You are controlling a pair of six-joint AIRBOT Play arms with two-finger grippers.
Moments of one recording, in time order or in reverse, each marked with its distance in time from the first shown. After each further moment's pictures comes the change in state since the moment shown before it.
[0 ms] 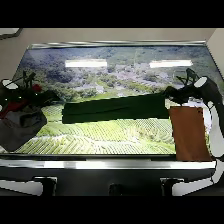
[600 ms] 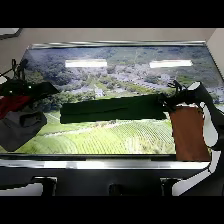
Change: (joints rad) left arm -0.066 0.164 0.015 -0.024 -0.025 -0.012; right arm 0.008 -0.149 0.016 0.211 0.239 -0.058
